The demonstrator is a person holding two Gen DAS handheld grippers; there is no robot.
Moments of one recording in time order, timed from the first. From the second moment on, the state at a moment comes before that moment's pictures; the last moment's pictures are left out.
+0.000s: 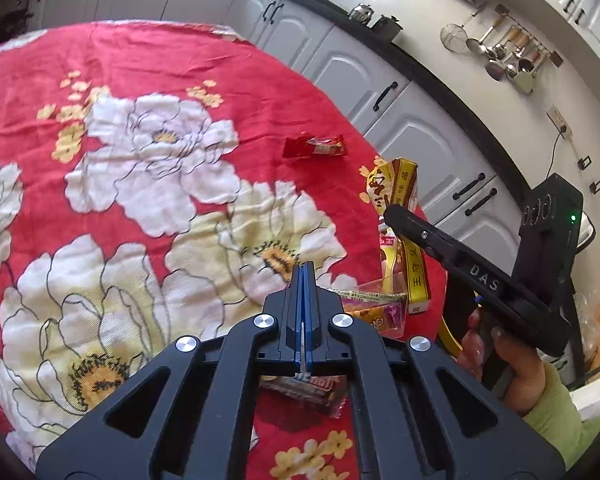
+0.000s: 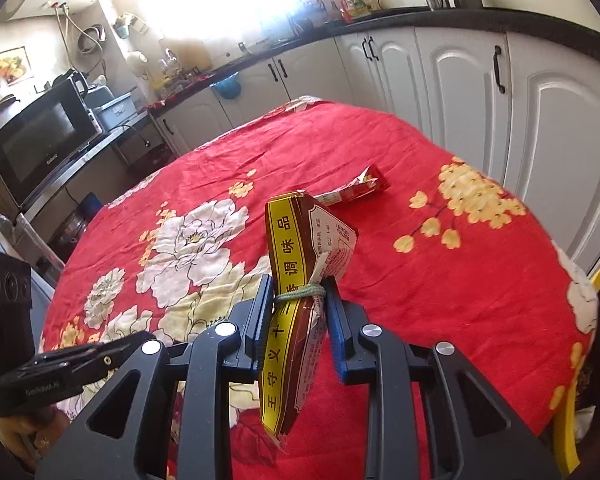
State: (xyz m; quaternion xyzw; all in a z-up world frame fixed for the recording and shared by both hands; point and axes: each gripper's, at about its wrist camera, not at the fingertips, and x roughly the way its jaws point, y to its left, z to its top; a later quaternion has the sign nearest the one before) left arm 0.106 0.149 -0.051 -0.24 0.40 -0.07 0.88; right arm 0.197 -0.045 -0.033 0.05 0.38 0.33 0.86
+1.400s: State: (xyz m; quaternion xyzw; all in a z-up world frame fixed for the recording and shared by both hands) left arm 0.204 -0.060 -0.007 -0.13 0.38 -0.19 0.89; right arm 0.197 -0.287 -0.001 0.15 0.31 0.18 0.92
